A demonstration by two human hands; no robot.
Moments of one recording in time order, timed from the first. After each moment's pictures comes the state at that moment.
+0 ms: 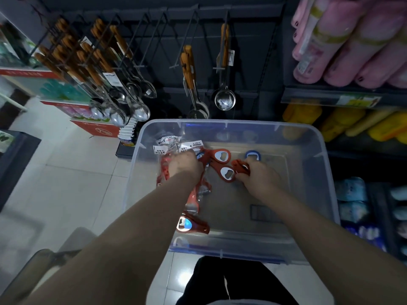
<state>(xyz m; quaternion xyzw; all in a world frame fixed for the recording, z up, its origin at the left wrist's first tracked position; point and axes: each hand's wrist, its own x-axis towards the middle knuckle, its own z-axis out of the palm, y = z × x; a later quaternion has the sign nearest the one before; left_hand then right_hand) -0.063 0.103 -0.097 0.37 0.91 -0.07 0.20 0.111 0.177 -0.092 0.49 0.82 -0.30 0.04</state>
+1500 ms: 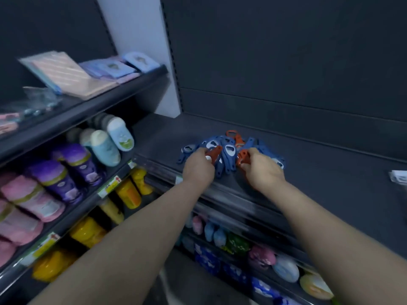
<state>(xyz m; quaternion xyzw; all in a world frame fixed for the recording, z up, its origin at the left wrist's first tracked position) 0.603 0.290 0.080 0.80 0.48 0.20 0.29 0.726 0.187 0.083 0.88 0.41 -0.08 -0.21</state>
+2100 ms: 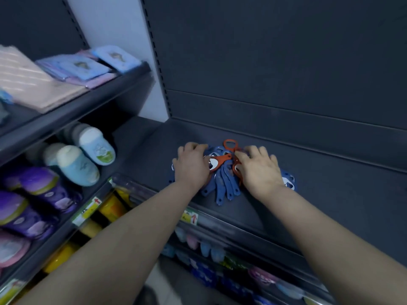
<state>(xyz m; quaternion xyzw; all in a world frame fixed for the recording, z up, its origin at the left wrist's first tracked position) 0.653 0.379 0.059 0.88 0.42 0.16 0.15 0.772 0.253 0.060 0.86 0.50 0.04 -0.09</state>
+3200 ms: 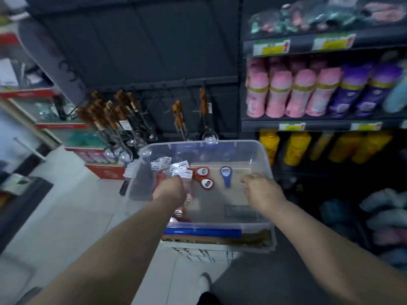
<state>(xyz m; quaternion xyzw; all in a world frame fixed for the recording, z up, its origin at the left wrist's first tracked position) 0.022 0.028 -0.014 0.38 0.91 -0.02 0.18 0.234 0.145 -0.025 0.40 0.91 -0.13 0.03</state>
